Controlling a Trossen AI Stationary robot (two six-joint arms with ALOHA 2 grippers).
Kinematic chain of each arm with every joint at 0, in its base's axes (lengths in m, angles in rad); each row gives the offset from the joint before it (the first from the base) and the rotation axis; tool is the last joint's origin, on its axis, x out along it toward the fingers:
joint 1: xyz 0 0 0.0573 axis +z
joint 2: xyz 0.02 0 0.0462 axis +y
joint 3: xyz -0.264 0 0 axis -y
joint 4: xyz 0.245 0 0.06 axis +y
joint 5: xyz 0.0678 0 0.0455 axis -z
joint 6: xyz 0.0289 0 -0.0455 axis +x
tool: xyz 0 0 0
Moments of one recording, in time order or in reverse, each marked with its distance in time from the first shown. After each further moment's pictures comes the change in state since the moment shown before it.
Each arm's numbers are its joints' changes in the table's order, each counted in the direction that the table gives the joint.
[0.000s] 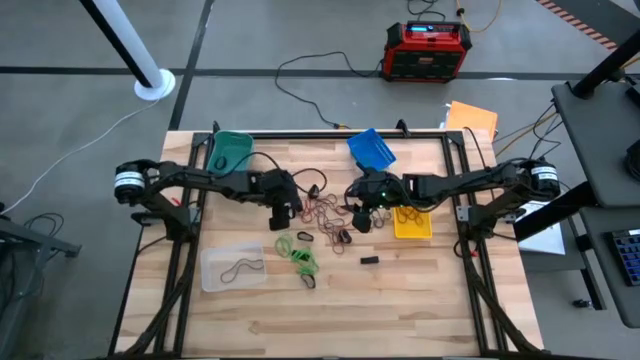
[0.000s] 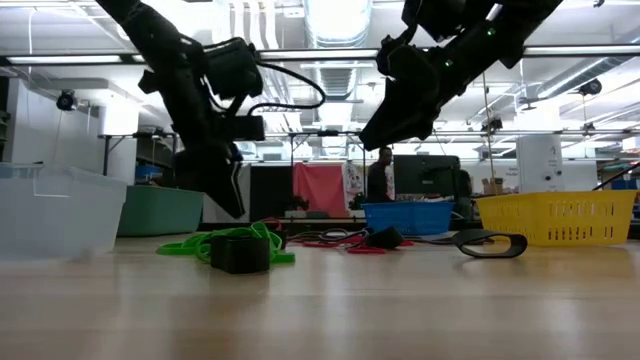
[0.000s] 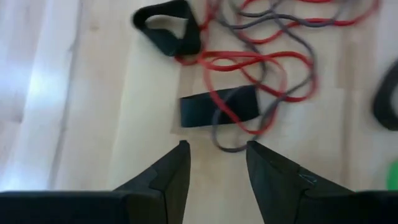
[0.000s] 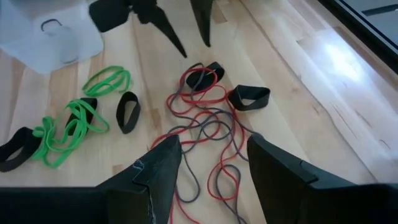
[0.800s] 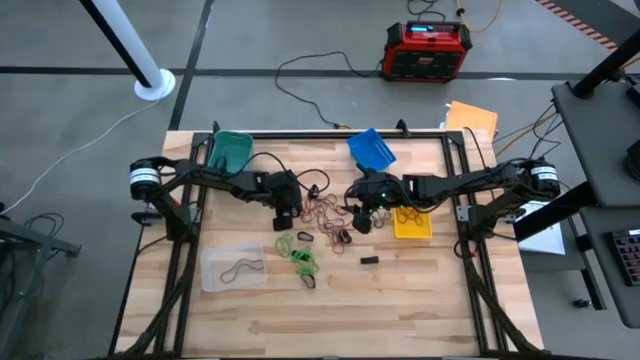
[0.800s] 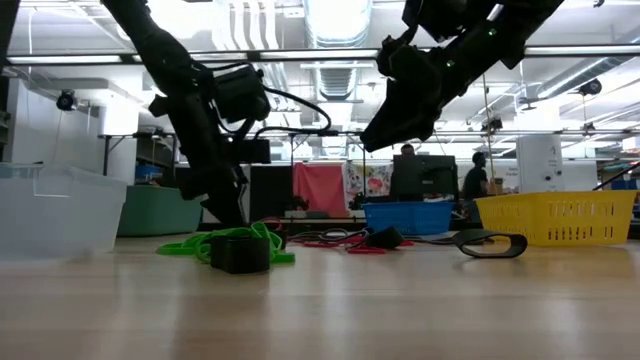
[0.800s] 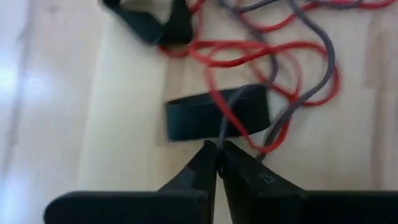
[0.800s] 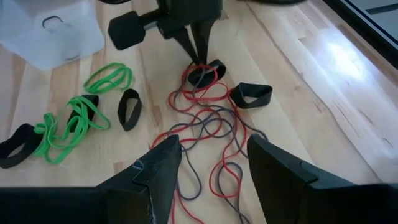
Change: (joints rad) left arm 0.036 0.109 -0.011 -0.093 0.059 0.021; right arm 0.006 0.000 -0.005 0.000 0.000 0.000
